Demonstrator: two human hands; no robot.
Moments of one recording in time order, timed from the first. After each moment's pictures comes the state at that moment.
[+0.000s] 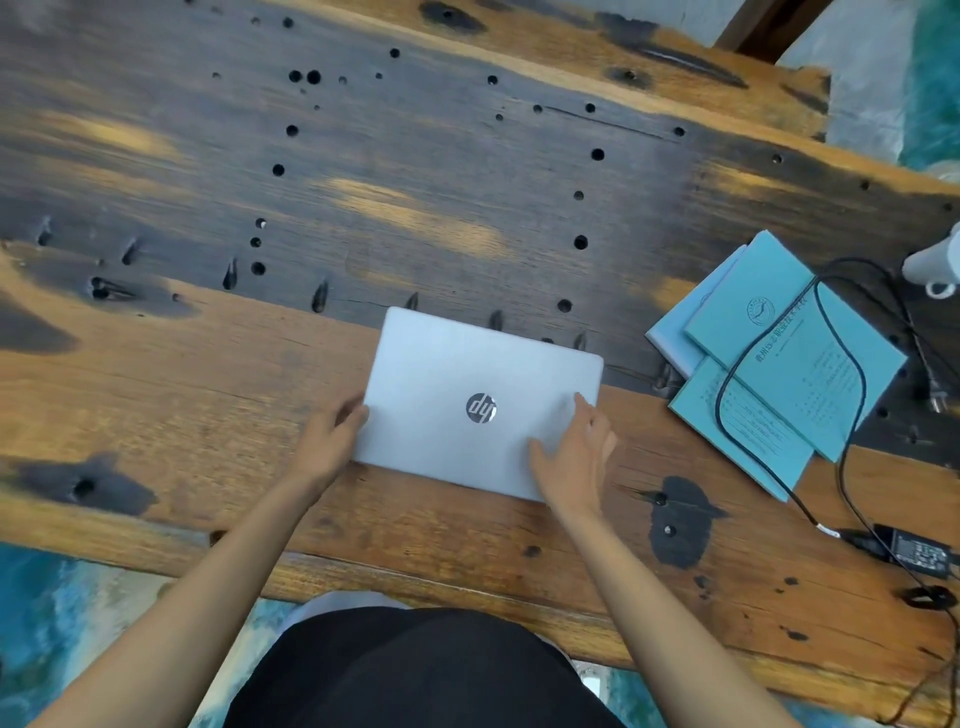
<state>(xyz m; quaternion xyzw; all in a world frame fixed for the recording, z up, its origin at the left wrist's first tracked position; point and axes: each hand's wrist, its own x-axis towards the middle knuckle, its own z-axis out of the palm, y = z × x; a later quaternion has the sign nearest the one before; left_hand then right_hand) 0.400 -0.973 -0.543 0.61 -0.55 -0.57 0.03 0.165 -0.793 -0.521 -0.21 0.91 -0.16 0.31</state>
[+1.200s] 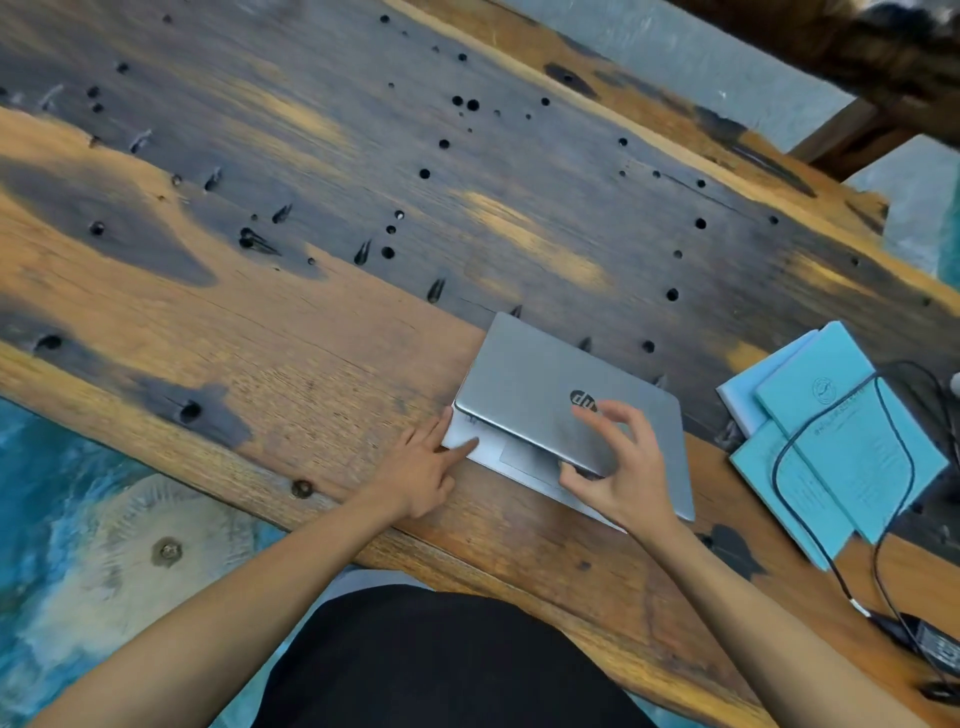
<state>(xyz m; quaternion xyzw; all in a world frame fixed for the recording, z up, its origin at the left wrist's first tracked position) 0.452 -0.933 -0.550 0.32 -0.87 -0.27 -0.24 0.182 -0.812 -0.489 -0.57 0.75 -0.26 0.19</state>
